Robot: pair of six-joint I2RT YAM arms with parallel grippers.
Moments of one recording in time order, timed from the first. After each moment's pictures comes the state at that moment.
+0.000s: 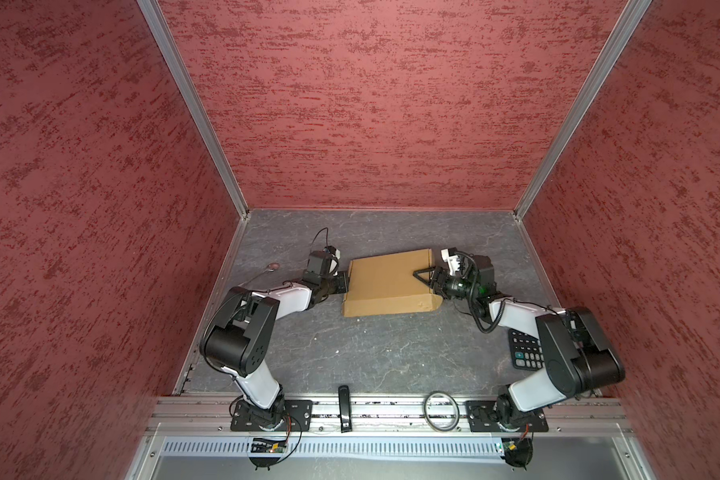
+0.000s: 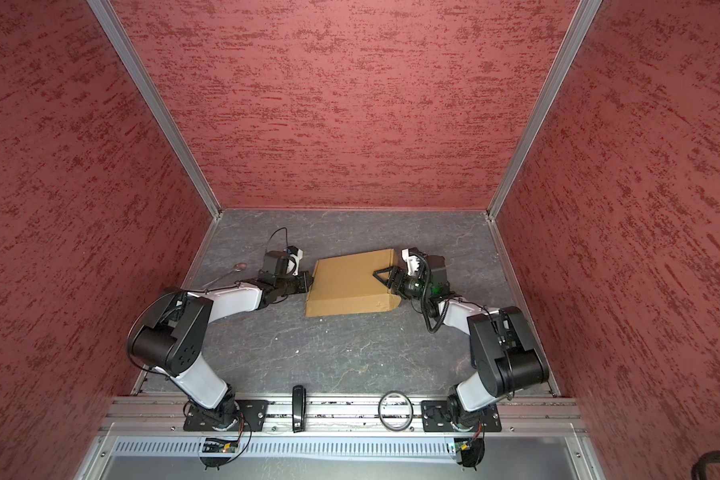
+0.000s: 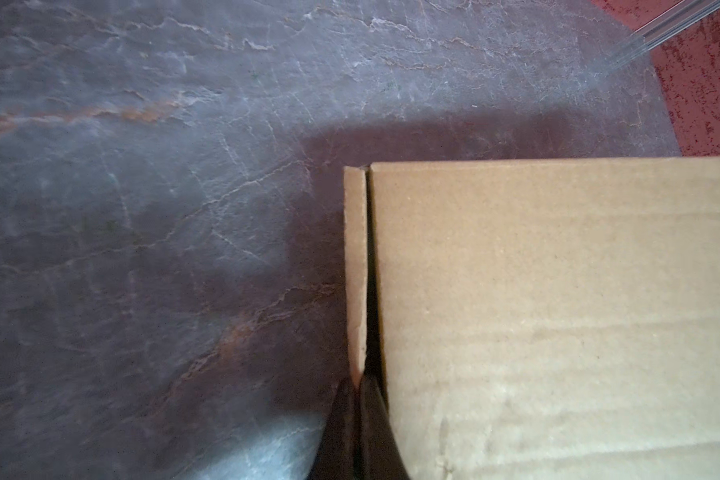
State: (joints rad) left arm -0.33 1.68 0.80 0.11 0.24 -0.42; right arm 0.21 1.54 0.64 0.46 -0.78 0.90
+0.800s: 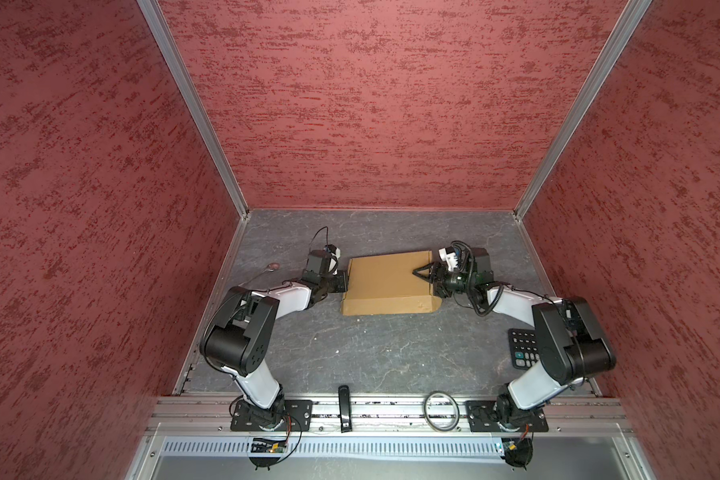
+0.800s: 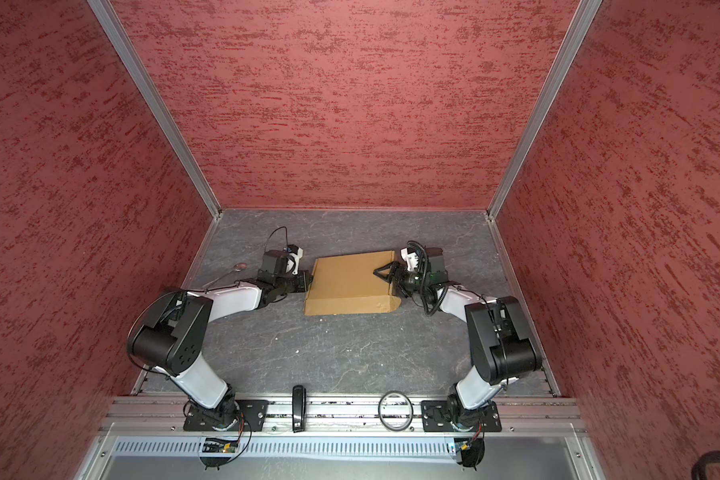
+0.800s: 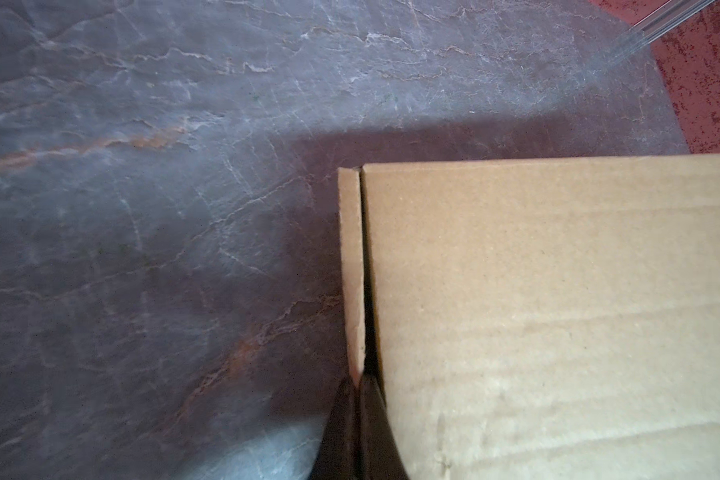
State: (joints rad) left arm -0.32 1.69 0.81 0.12 0.24 -0.37; right arm 0.19 1.63 0.76 0.24 -0.84 0.89
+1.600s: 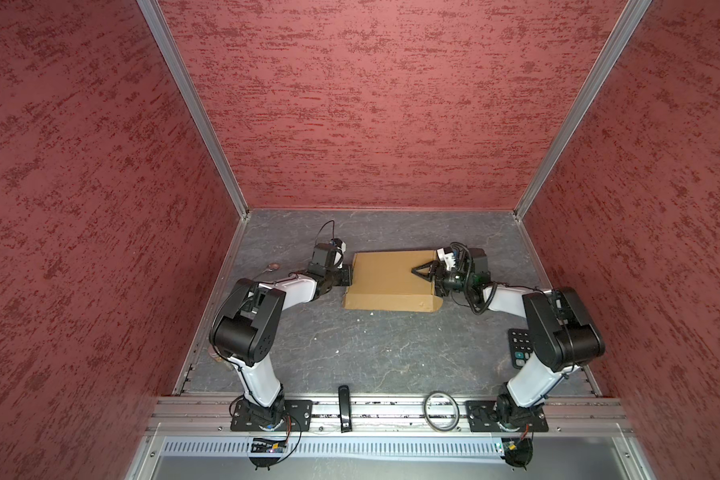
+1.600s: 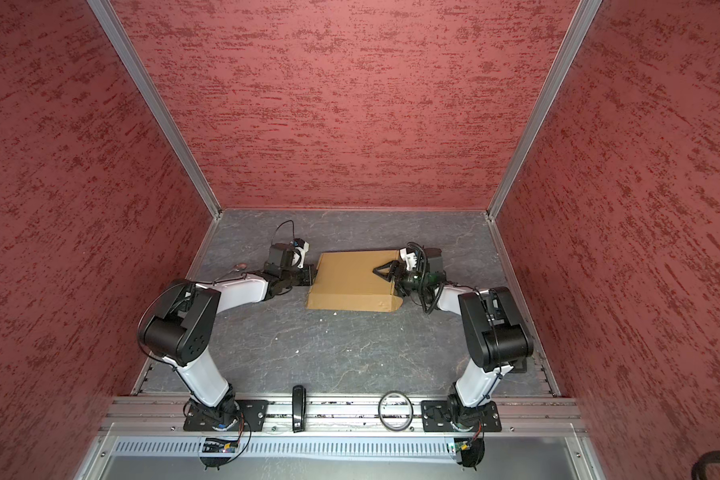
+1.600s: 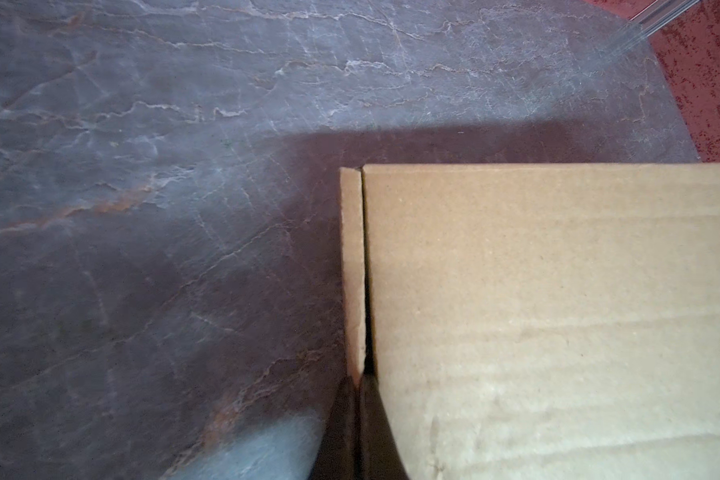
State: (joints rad) left arm -0.35 1.76 0.92 0.09 0.23 -0.34; right arm 0.19 1.71 0.76 0.38 -0.87 0.96
